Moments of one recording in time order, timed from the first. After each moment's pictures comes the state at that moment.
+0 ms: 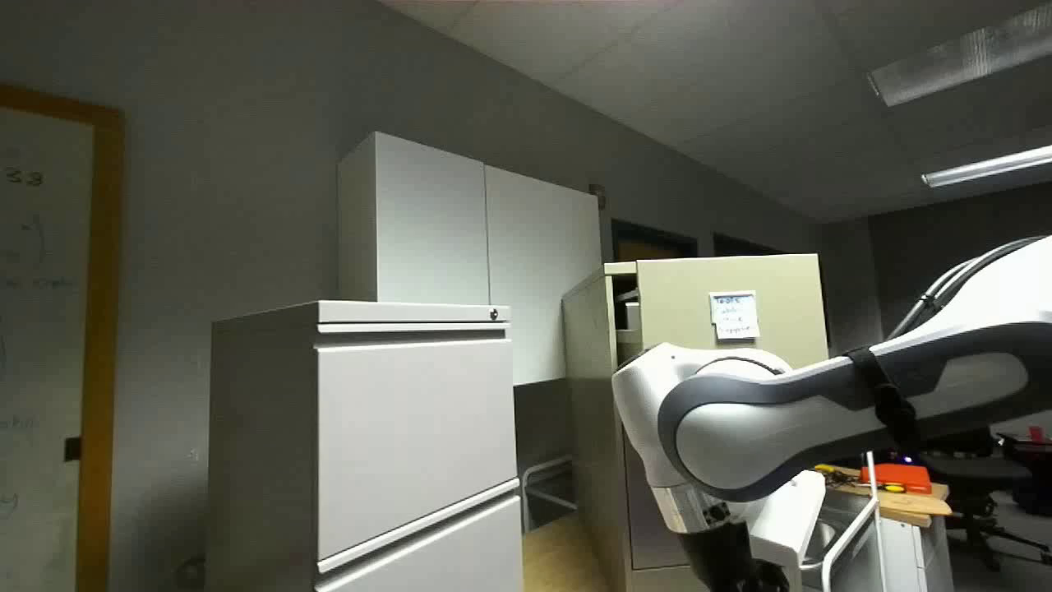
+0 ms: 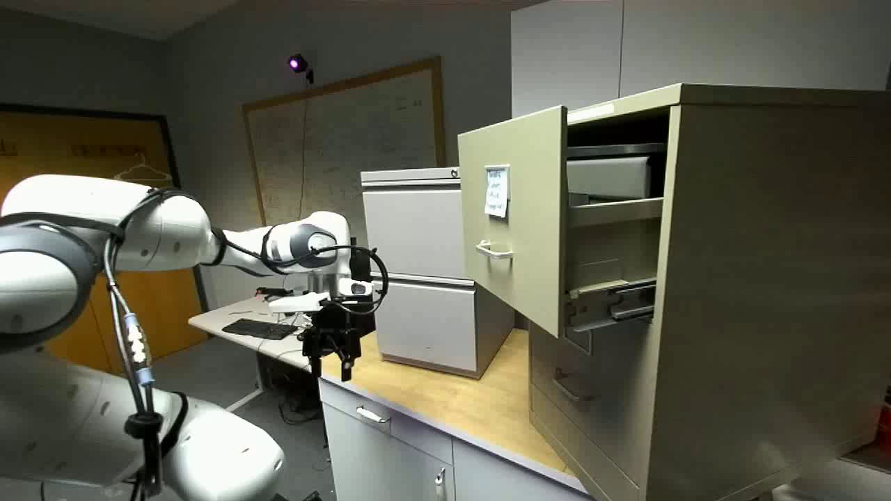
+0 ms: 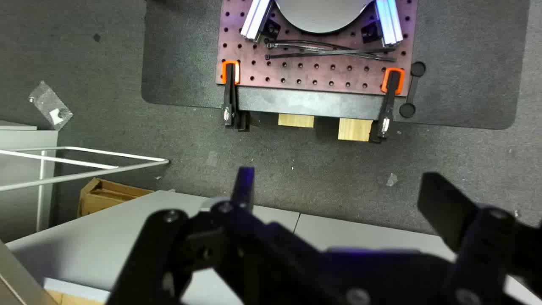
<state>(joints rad) 0.05 -0.72 0.19 -2.59 -0.03 1.56 0.12</state>
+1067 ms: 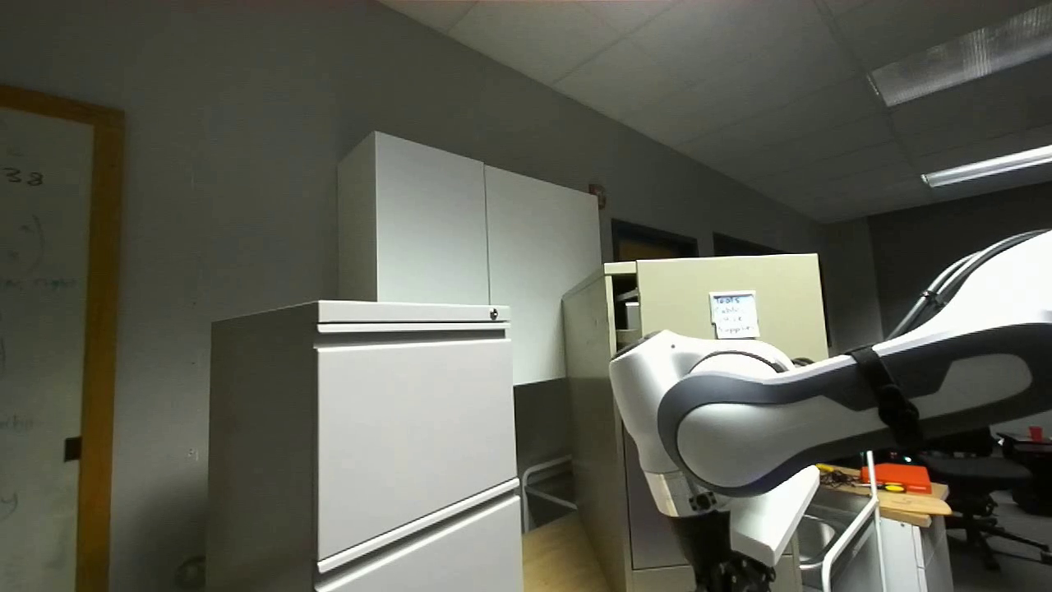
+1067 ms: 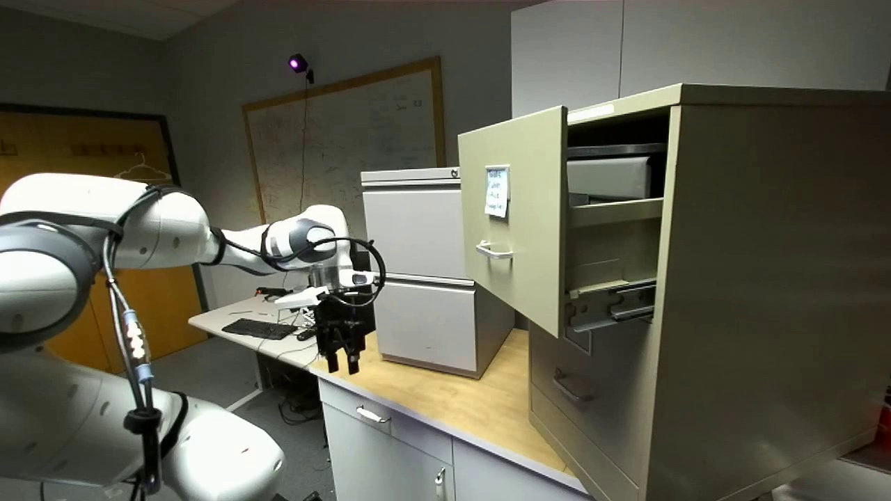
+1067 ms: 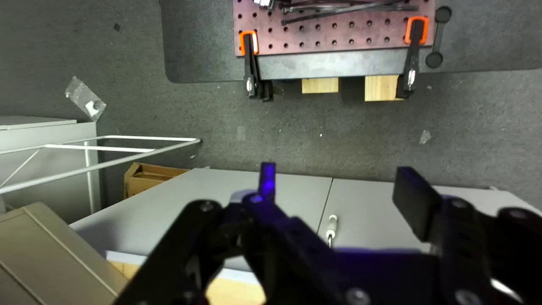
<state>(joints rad) 0.04 -0.72 0.19 -2.57 -0.09 1.62 0.25</state>
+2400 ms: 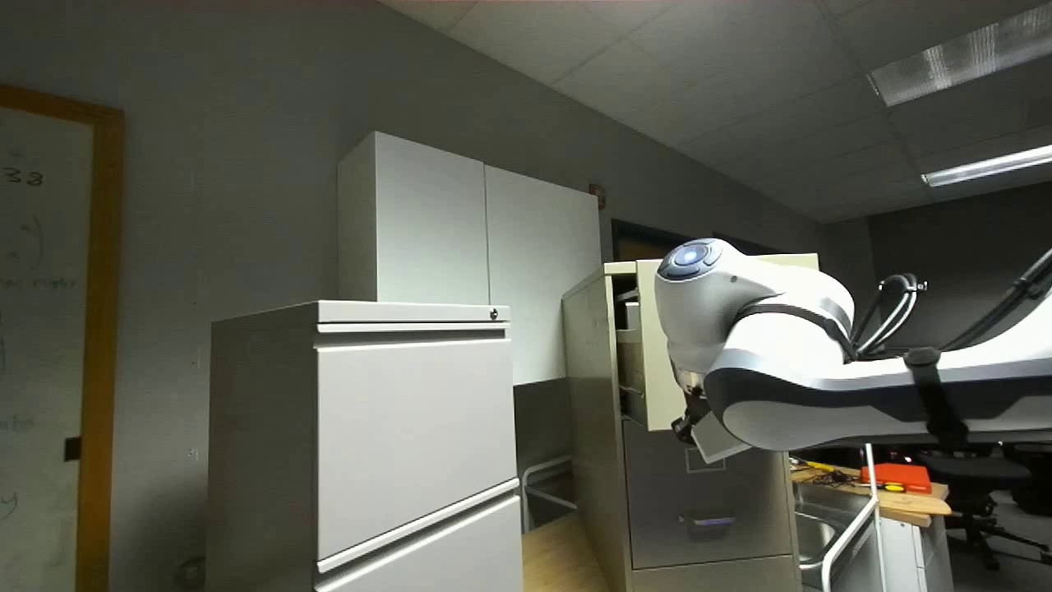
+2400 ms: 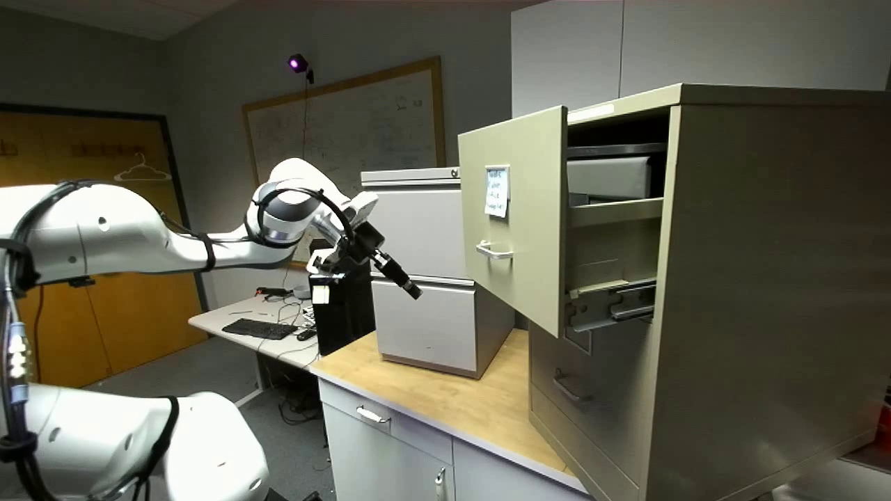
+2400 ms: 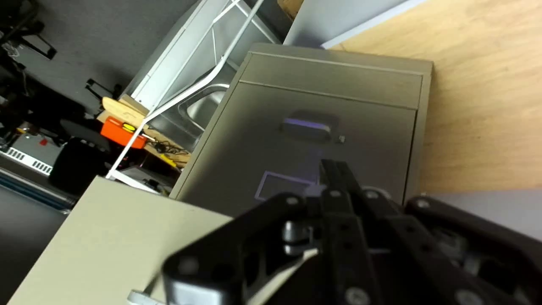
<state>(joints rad) -0.23 -0.91 0.24 -2.49 -0.56 1.92 0.80</state>
